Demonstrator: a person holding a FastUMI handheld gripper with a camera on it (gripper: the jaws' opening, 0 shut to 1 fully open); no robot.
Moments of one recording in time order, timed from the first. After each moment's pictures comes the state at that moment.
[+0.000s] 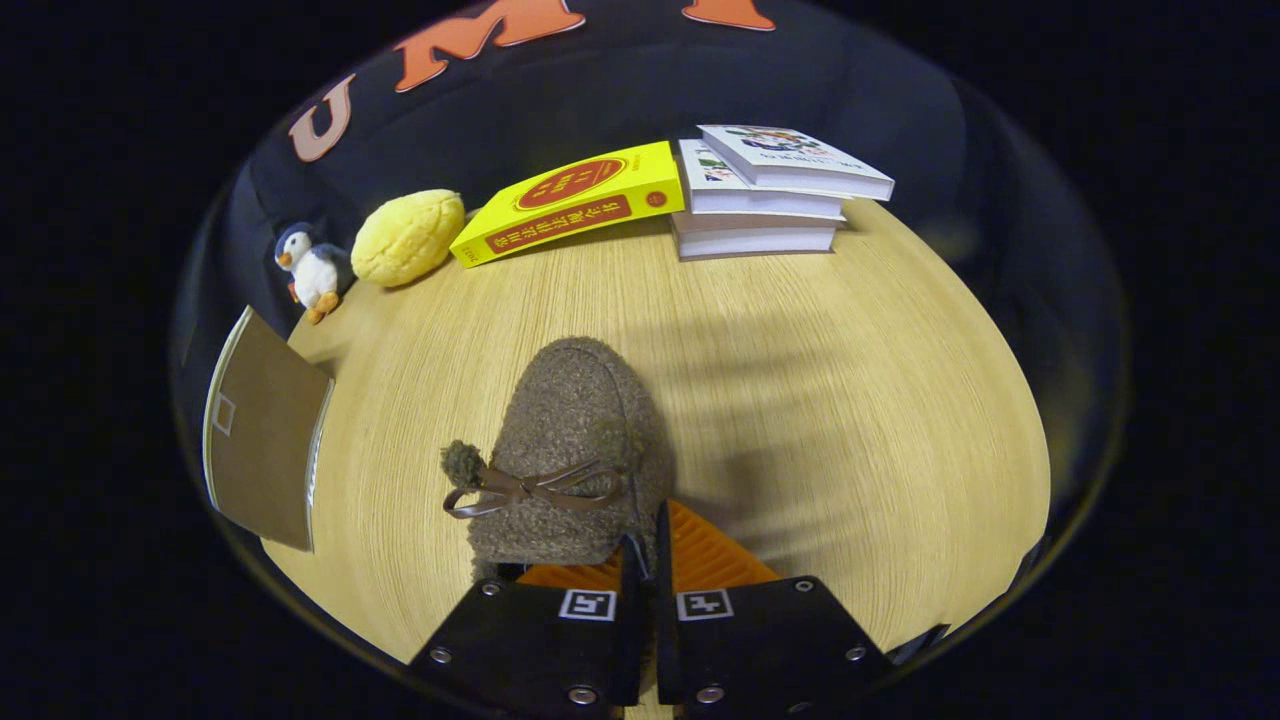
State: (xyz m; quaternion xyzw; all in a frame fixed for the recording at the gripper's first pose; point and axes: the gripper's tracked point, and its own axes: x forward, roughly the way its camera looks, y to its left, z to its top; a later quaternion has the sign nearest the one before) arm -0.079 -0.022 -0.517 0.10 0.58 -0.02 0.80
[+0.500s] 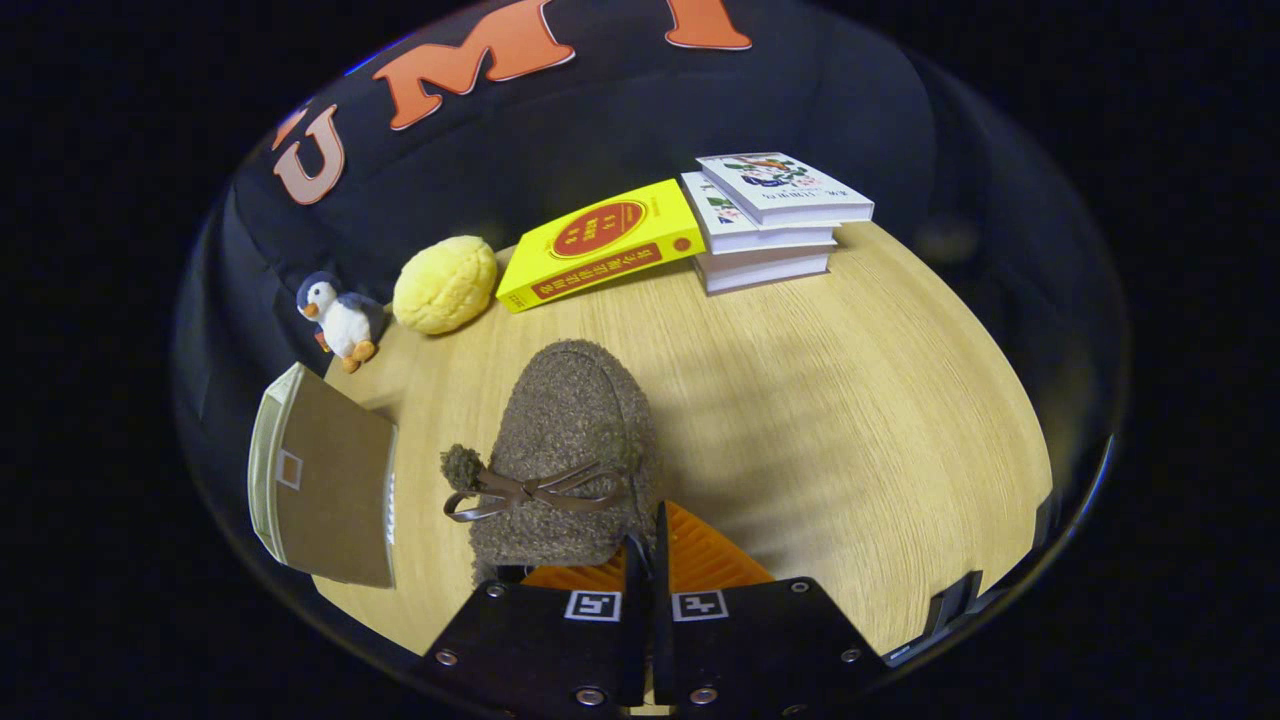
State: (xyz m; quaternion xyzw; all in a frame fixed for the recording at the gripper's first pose) arm -0.068 0.044 -0.426 0.14 0.55 -0.03 0.82
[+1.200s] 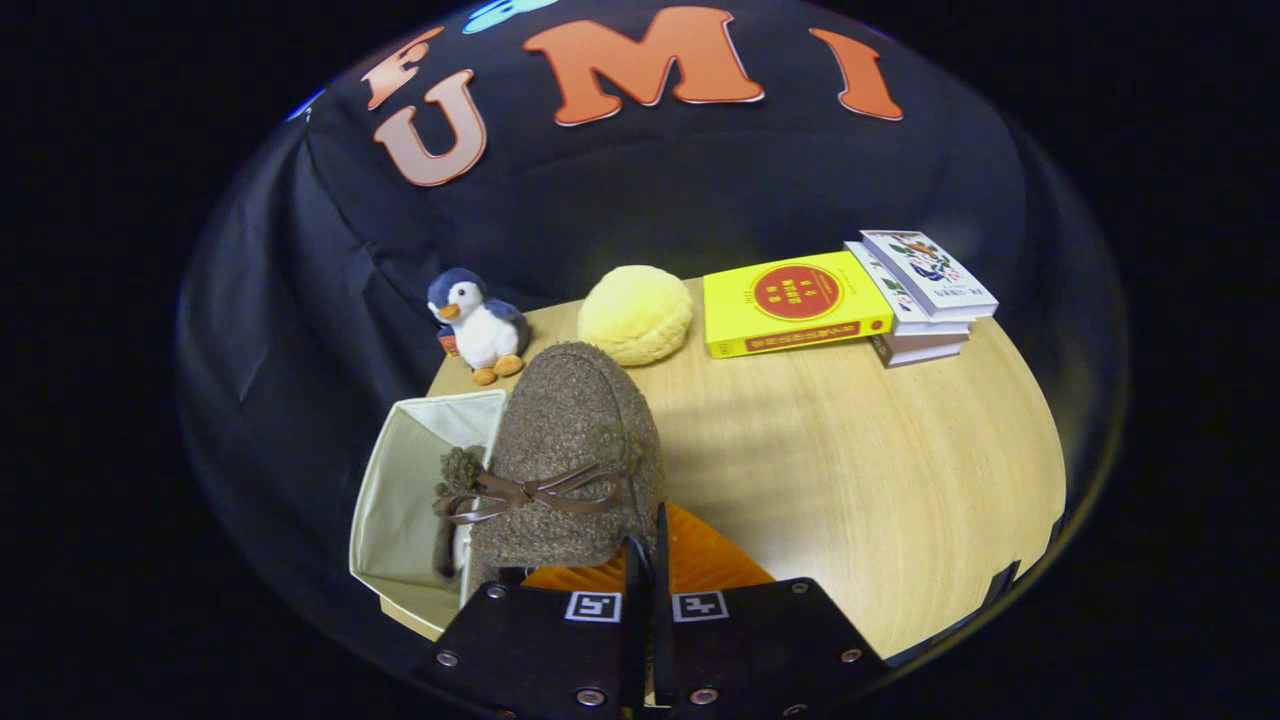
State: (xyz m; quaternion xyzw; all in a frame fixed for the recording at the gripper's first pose) arm -0.009 0.248 -0.327 0.13 0.52 0.06 0.84
